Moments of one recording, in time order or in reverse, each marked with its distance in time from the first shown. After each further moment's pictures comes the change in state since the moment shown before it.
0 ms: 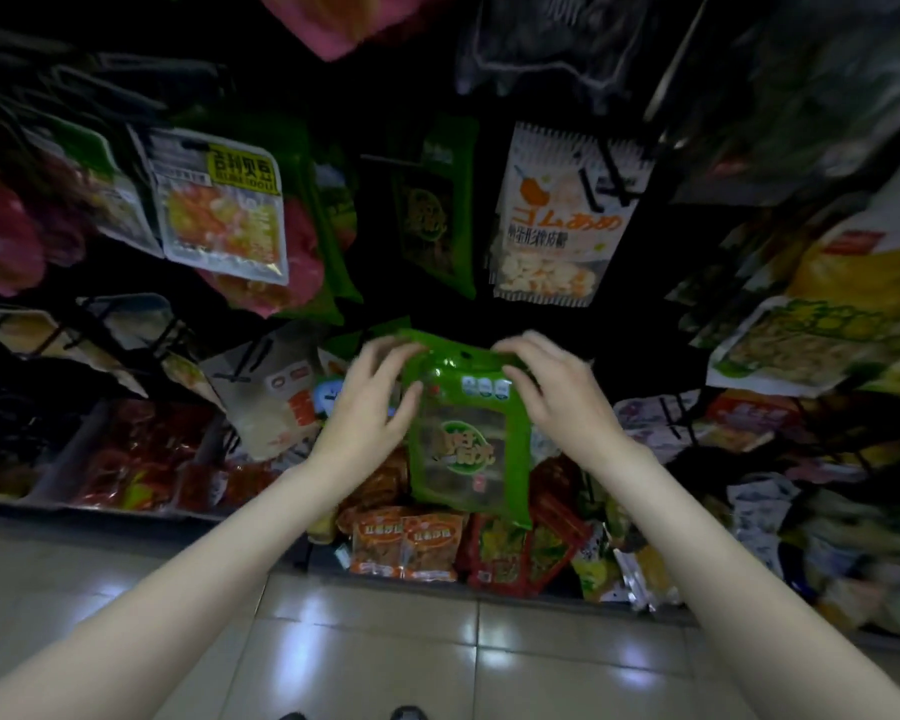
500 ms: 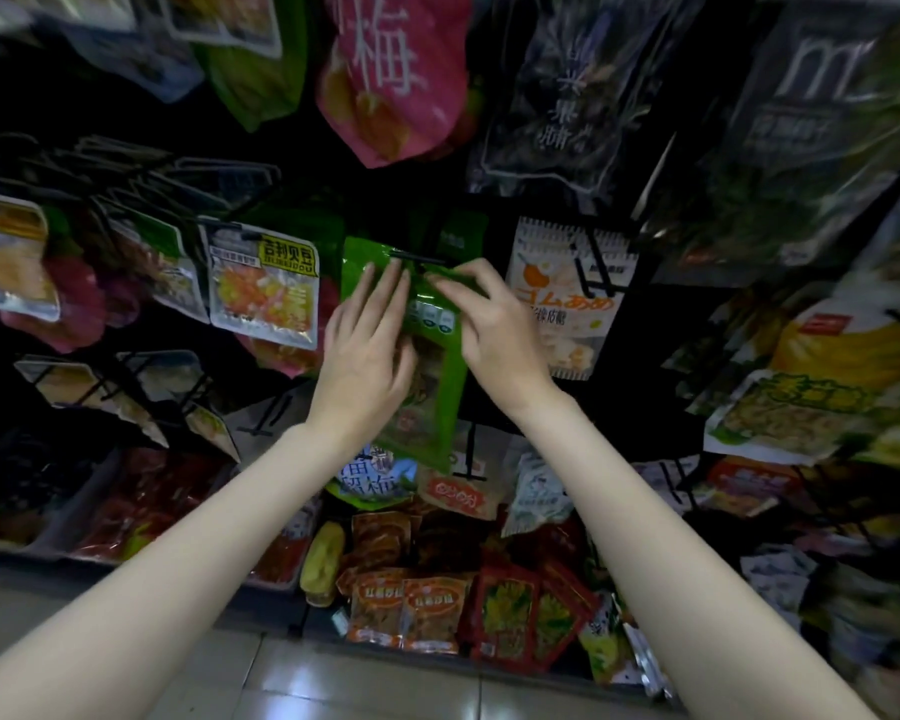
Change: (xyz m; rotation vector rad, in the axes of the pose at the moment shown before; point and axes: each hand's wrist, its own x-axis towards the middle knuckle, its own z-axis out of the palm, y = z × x) left_hand 0.061 0.029 -0.059 0.333 0.263 0.160; right_hand 0.100 -0.063 -0.023 -0.014 0.286 -0.191
